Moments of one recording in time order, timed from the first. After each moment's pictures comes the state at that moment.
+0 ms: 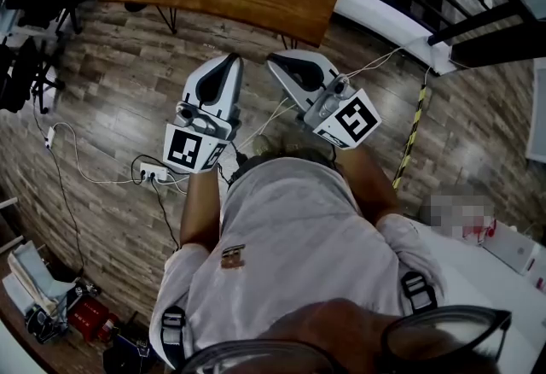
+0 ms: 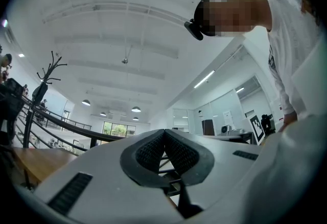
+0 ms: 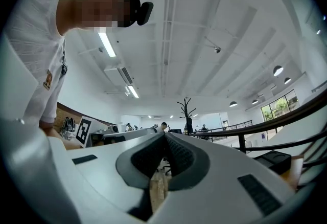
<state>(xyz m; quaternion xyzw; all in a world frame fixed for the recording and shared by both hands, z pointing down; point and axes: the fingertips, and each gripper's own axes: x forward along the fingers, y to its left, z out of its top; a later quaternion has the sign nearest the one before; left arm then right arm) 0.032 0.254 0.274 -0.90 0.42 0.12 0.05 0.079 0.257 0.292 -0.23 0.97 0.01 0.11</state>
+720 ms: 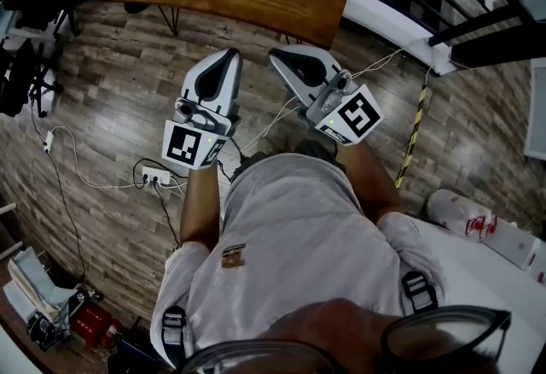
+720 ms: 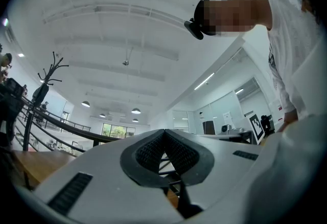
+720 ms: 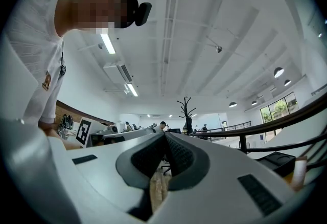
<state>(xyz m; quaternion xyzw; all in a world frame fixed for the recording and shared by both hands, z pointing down) -0.028 0.239 0.274 -0.90 0.42 0.13 0.05 0.023 0.241 0.291 -0.23 0.97 0.01 0.10</state>
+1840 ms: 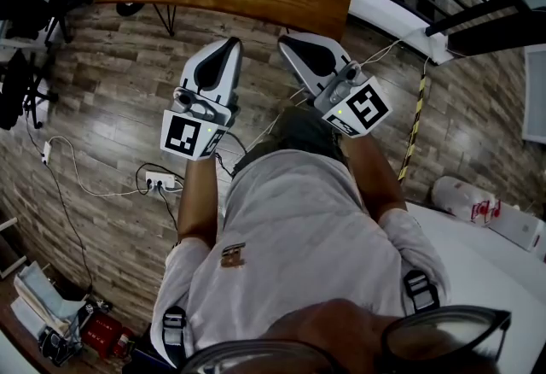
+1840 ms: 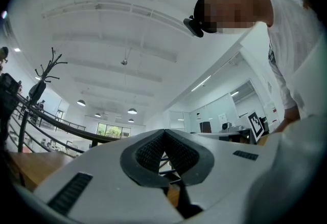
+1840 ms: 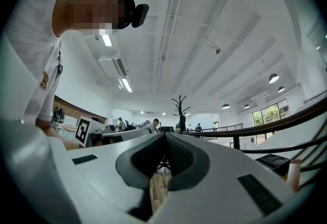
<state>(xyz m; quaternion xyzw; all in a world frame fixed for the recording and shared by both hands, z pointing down) -0.089 0.224 0.283 -0.91 0.39 0.13 0.05 -0.025 0.226 0.298 -0.28 0.96 0.03 0.09</state>
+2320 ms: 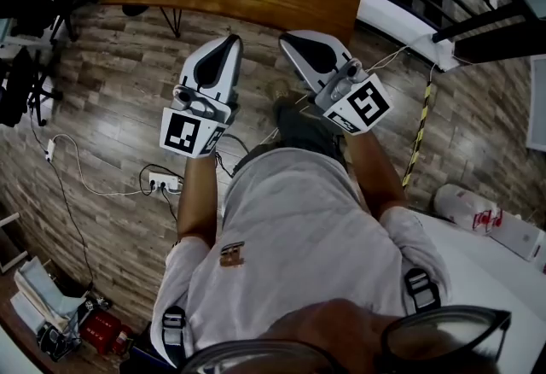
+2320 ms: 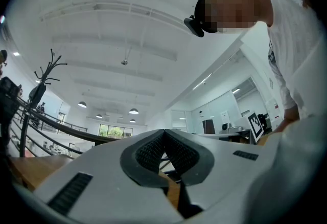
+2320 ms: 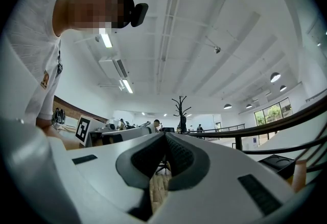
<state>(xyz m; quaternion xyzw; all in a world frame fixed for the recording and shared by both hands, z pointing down) -0.095 0.186 0.288 -0.91 0.40 0.12 0.06 -0.030 0.186 0.306 -0.27 0.96 0.03 0.09</state>
